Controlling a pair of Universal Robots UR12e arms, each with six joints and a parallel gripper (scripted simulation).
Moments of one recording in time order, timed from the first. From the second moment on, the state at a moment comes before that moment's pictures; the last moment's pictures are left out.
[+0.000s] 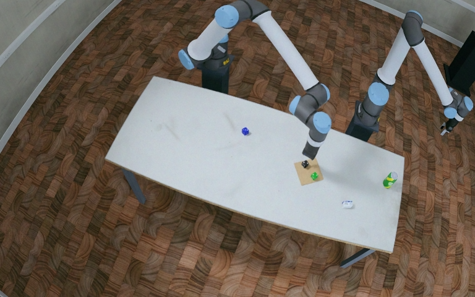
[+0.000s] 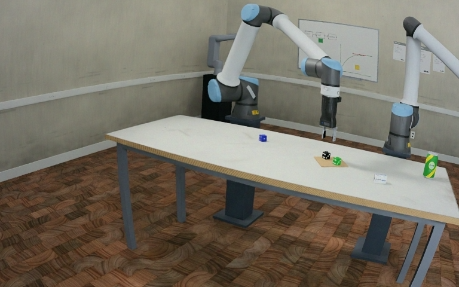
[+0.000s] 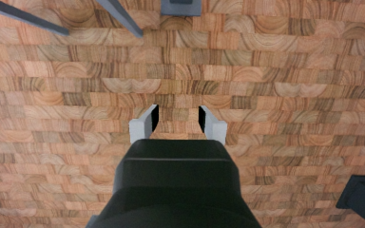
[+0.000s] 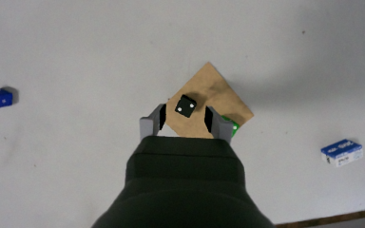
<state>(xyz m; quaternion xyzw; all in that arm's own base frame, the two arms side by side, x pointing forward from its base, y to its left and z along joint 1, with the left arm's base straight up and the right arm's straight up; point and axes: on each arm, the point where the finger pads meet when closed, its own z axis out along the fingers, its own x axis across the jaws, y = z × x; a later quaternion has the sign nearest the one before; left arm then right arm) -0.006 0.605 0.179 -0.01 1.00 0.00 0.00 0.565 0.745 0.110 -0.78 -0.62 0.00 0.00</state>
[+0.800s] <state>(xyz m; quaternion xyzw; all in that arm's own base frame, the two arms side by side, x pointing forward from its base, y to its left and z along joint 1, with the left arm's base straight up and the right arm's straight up) -0.006 0.605 0.179 -0.01 1.00 0.00 0.00 0.570 0.746 0.110 -0.90 -0.44 0.00 0.00</state>
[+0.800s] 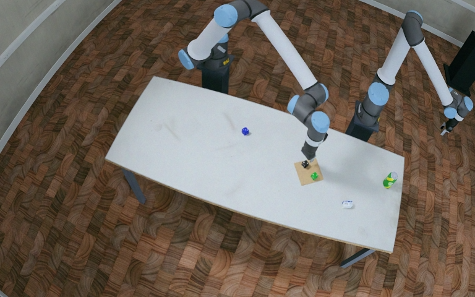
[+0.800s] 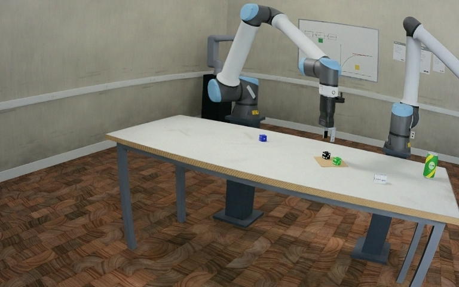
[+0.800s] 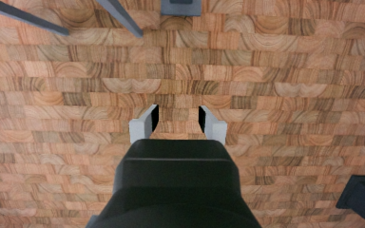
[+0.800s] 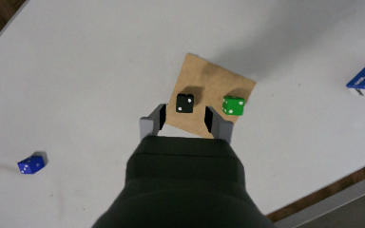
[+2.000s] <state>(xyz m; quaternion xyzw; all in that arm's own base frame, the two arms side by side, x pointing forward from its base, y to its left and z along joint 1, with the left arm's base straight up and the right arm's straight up) -0.006 0.605 0.179 -0.01 1.00 0.00 0.00 0.570 0.746 0.109 -0.90 -0.44 0.00 0.00</state>
